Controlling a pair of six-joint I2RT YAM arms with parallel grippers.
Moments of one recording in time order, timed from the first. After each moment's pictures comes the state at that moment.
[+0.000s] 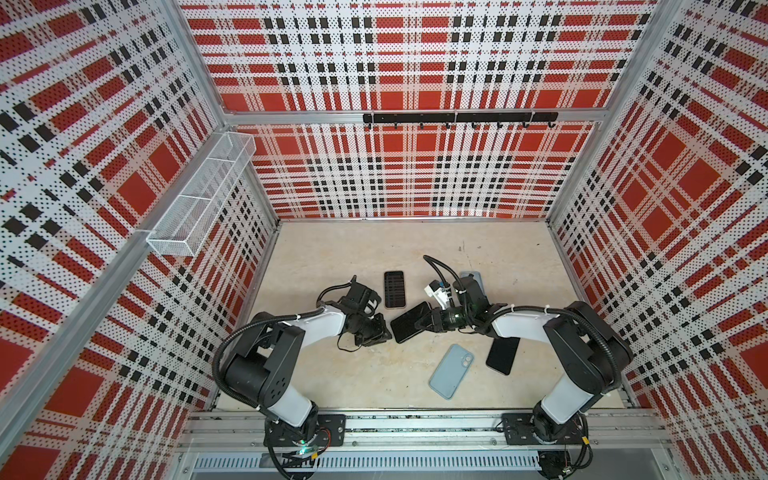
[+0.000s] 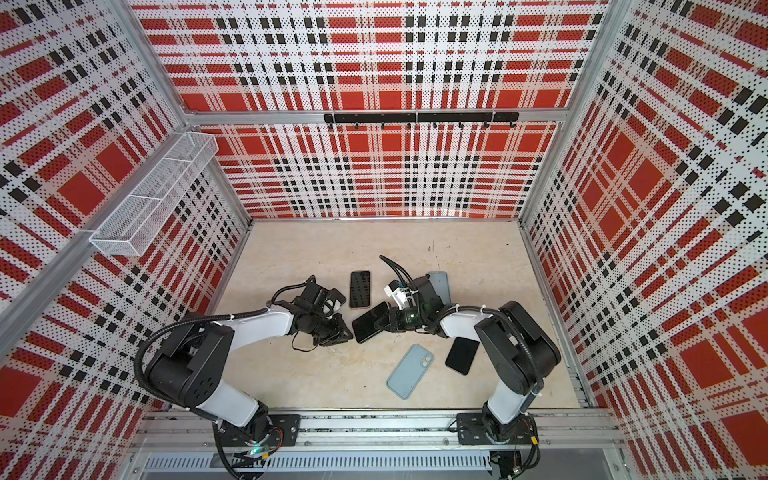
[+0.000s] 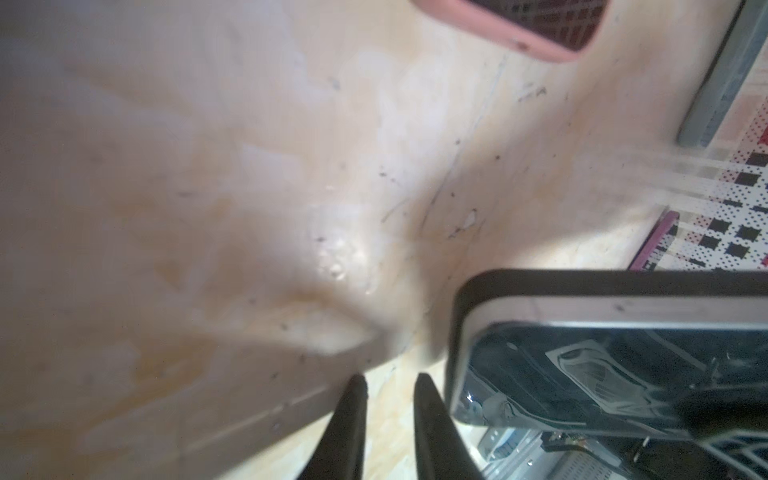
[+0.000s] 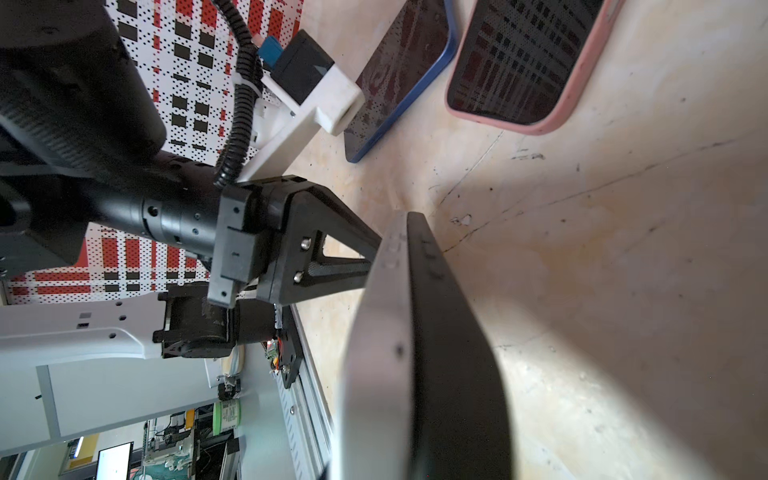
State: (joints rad) left arm -0.41 1.56 0.71 -0.33 0.48 -0.67; right arm 0.59 1.66 0.74 0.21 -0.76 0.59
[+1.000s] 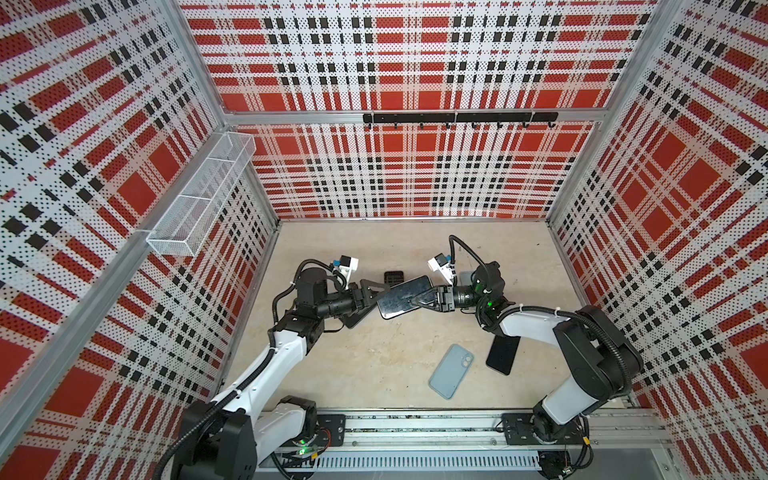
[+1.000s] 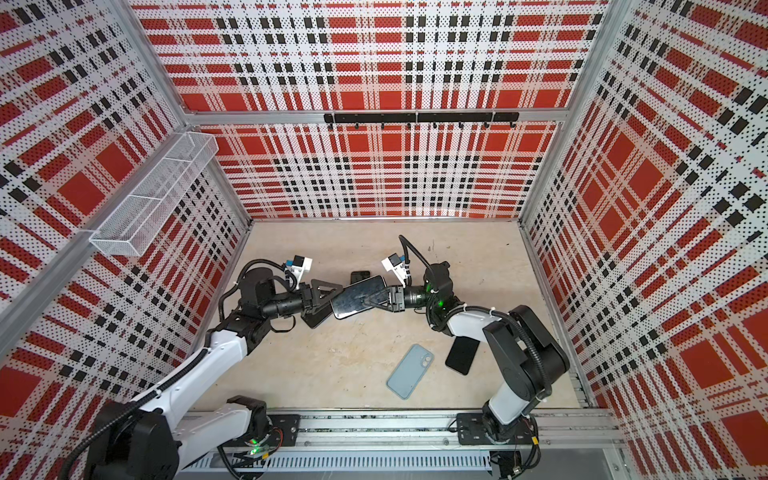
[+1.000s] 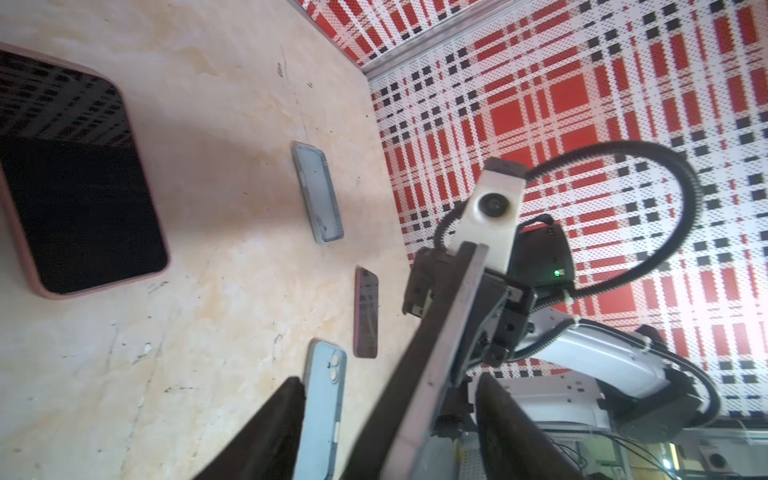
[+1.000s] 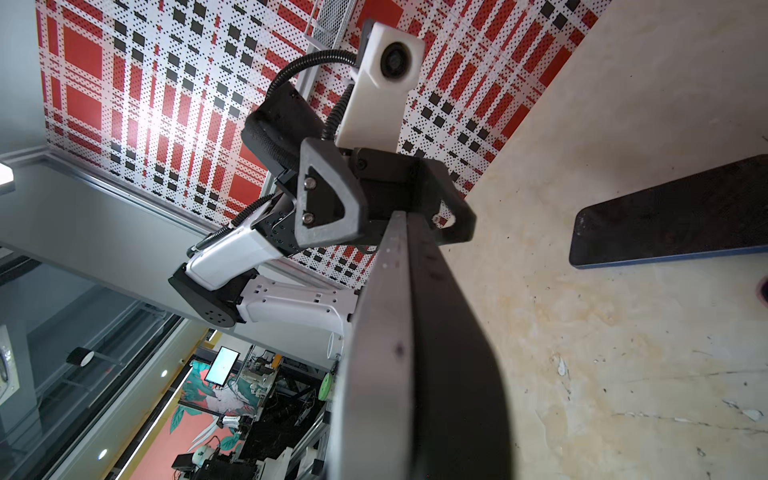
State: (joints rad) left arm -0.23 1.08 0.63 0.12 0.89 -0.88; right arm 0.54 1.63 0.74 0.91 -1.11 1.01
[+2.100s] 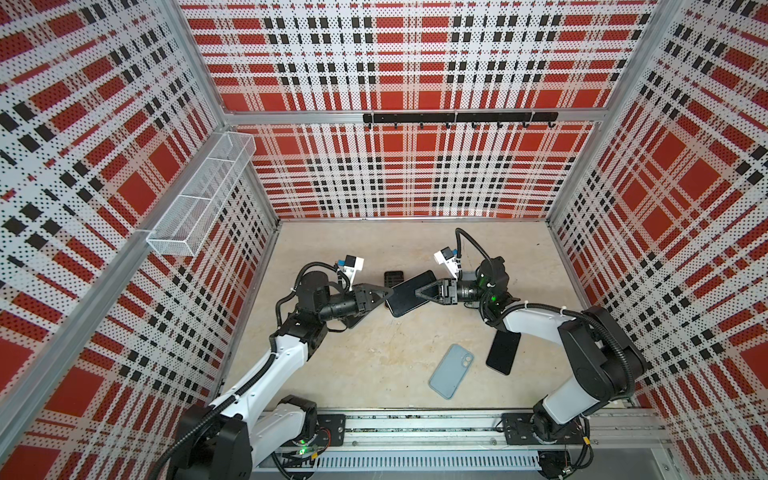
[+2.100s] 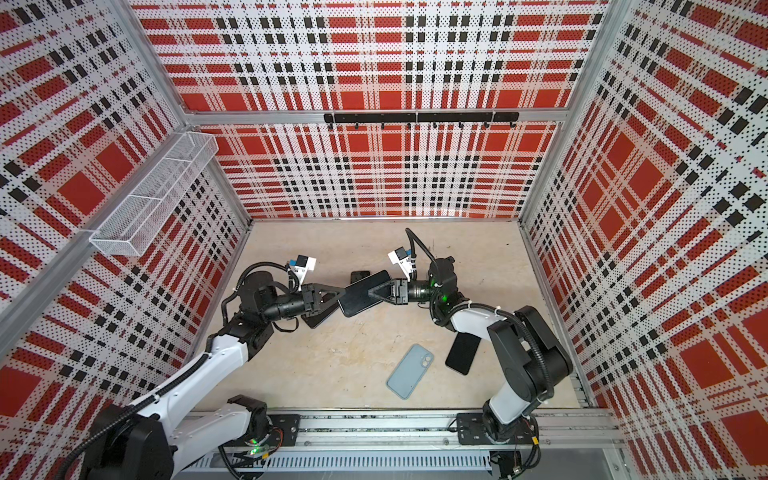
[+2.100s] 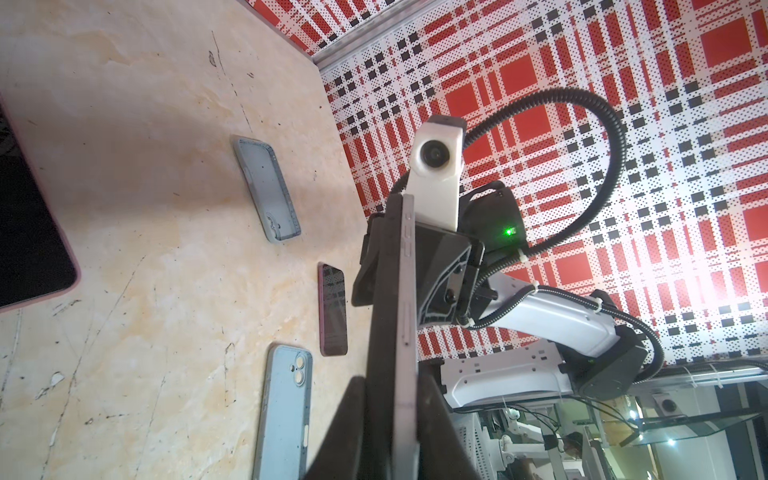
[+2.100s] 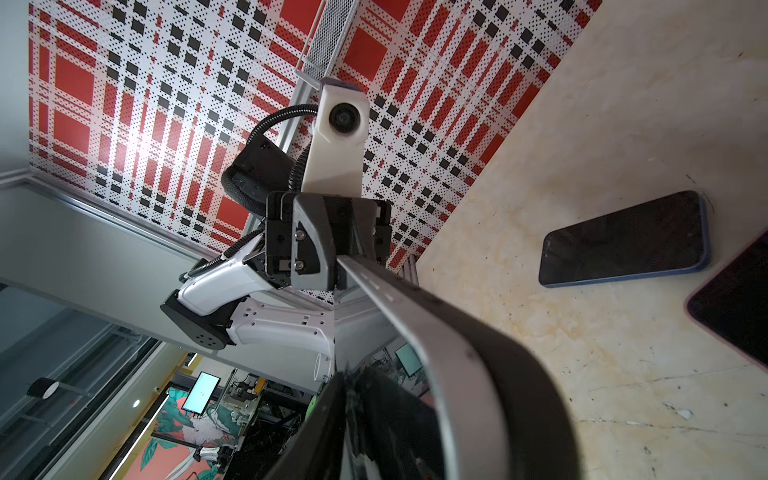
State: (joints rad) left arm -0.28 1.07 0.59 0.26 0.91 -0.96; right arm 0.49 1.62 0.77 0.85 -1.08 0.99
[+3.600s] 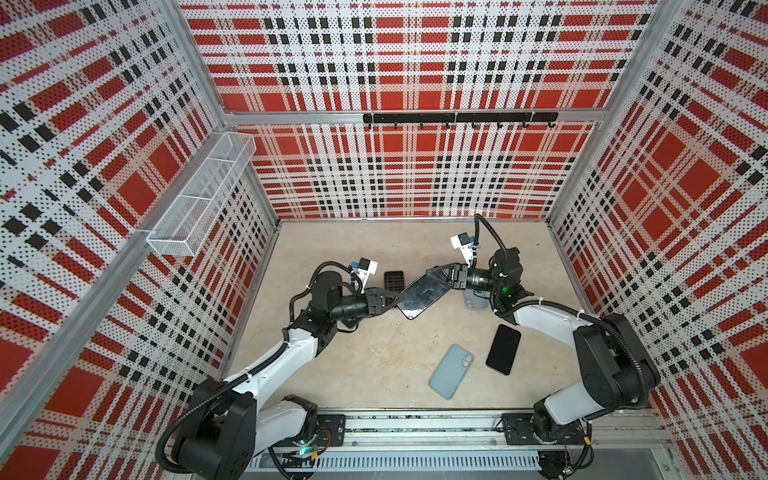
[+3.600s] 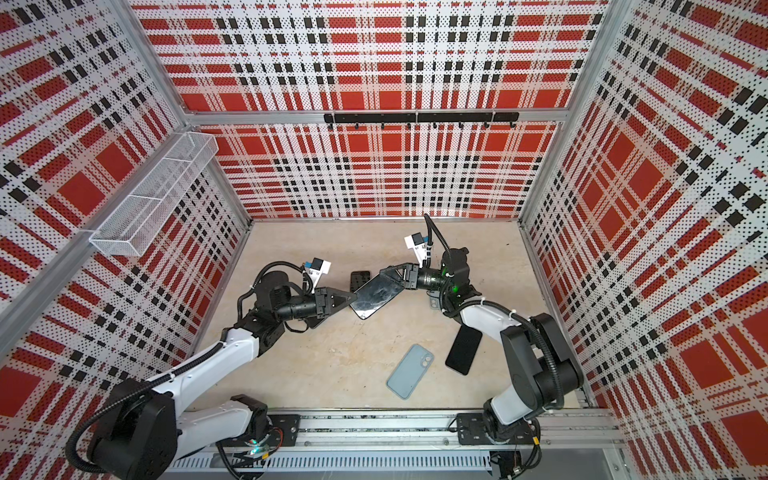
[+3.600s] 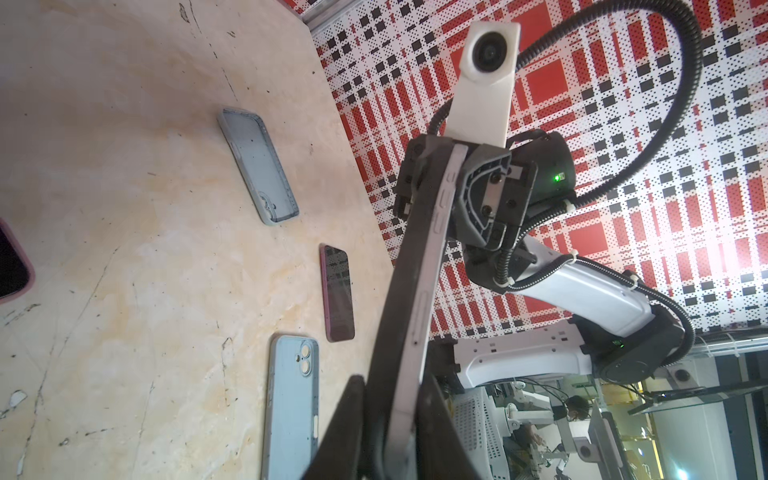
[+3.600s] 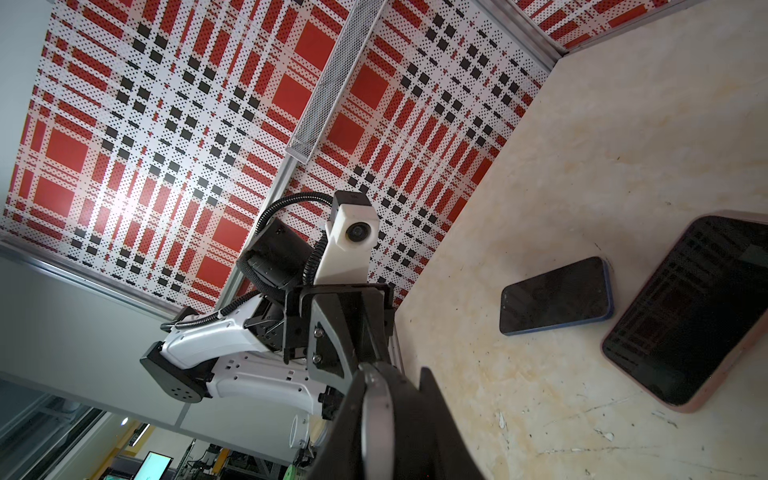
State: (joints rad) left arm -0.37 1.17 0.59 0.33 0.89 -0.91; right arm 0.41 1.55 0.82 0.75 -0.99 0.97
